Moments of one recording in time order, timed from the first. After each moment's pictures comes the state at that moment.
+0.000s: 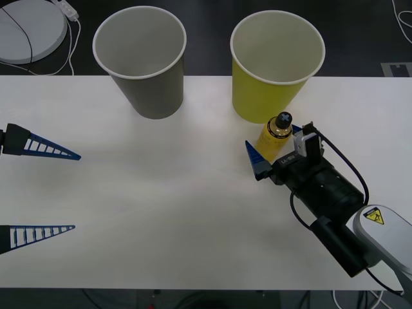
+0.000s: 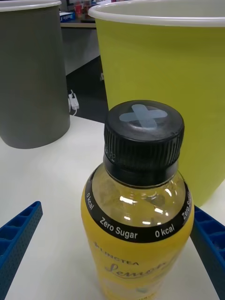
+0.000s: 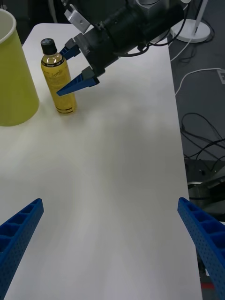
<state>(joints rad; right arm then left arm) 0.00 -0.63 0.47 -1.80 1.22 0.09 -0.04 0.25 1.09 0.41 -2.14 -1.14 -1.32 0.20</state>
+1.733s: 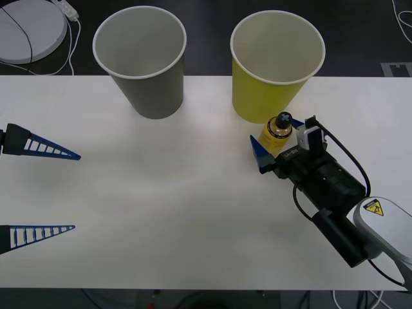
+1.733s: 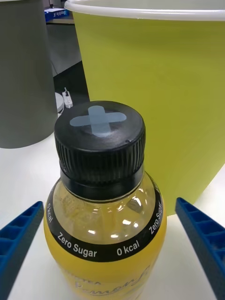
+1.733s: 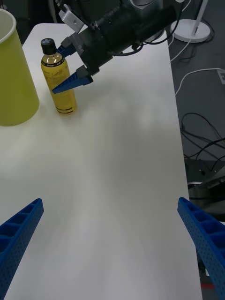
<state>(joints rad) -0.05 -0.66 0.48 -1.76 1.21 0.11 -0.06 0.25 1.09 0.41 -2.14 -1.14 -1.32 0.20</state>
